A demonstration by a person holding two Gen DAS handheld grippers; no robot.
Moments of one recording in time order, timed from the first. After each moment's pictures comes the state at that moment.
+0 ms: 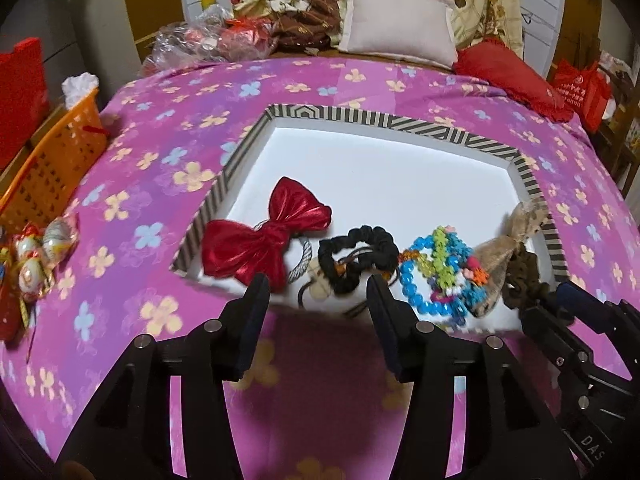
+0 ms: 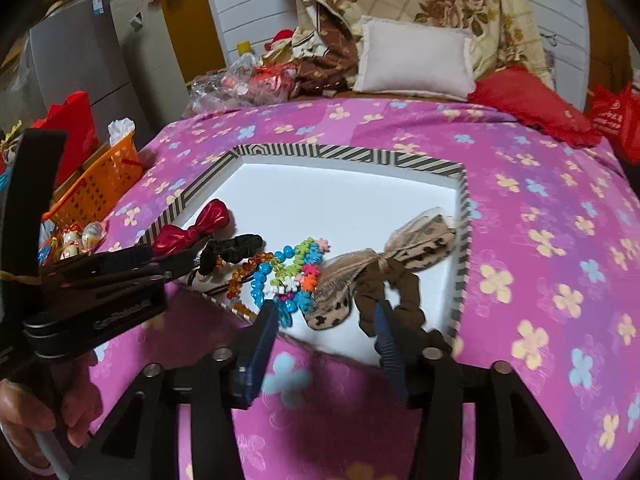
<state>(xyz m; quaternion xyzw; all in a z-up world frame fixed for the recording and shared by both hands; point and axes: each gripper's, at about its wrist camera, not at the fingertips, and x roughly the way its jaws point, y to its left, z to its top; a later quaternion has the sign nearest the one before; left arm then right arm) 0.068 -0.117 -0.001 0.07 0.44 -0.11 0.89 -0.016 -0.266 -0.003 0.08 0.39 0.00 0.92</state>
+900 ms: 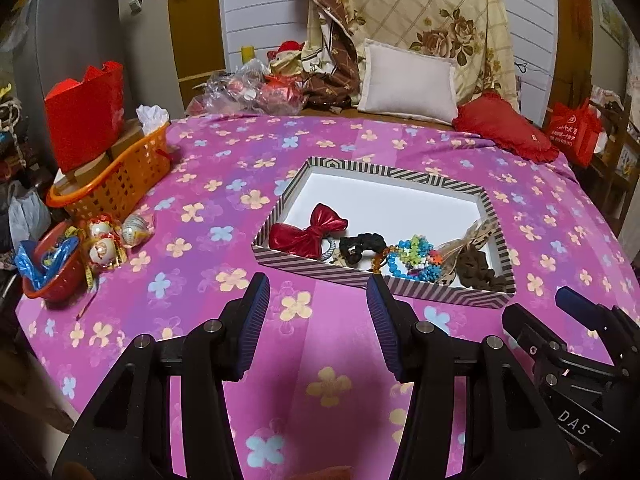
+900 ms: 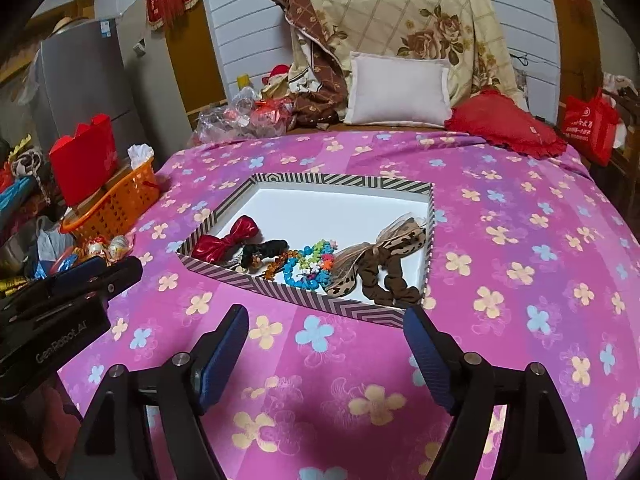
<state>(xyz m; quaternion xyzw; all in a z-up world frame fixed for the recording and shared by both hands) -0.047 -0.078 0.066 0.05 0.35 -0.08 0.93 -0.097 -0.247 0.041 0.09 0.34 -0.02 0.93</state>
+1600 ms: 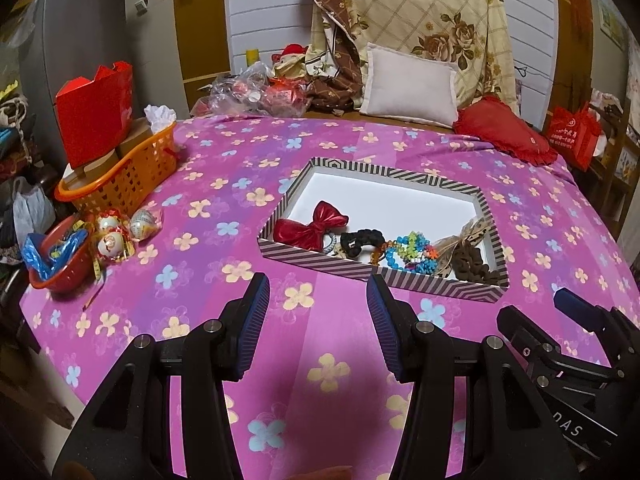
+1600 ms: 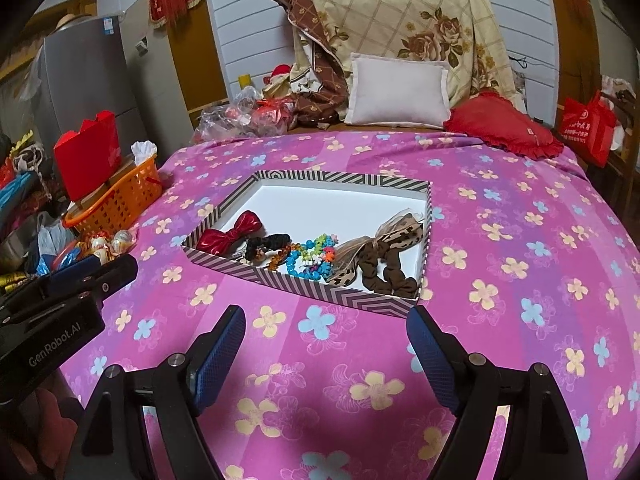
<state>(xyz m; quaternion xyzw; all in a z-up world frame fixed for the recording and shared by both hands) -0.064 -0.074 0.068 0.04 0.35 -0.08 0.93 -0.107 -0.241 0.042 0.08 0.35 -0.02 0.93</state>
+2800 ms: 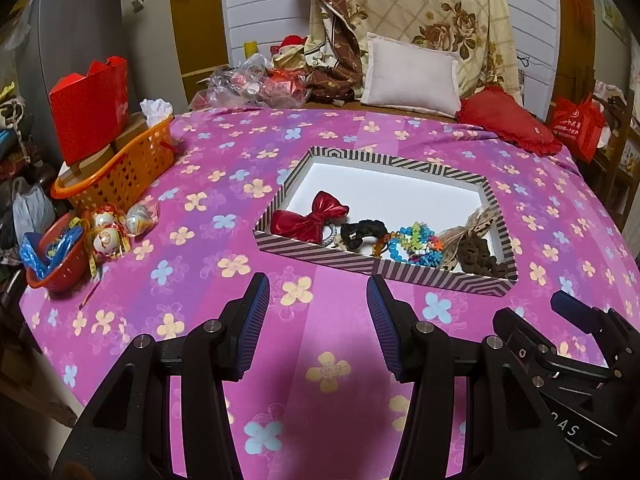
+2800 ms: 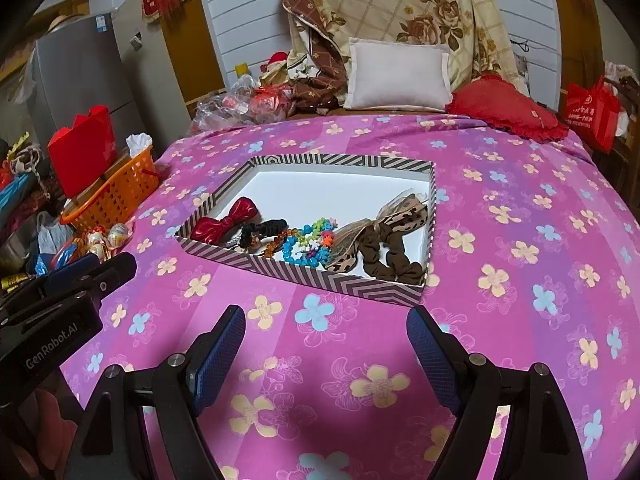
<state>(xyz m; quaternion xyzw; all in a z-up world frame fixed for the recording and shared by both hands) -0.051 -0.078 0.056 0.05 0.36 -0.08 0.93 -0.096 -0.246 0.024 0.09 0.37 -0.01 0.92</state>
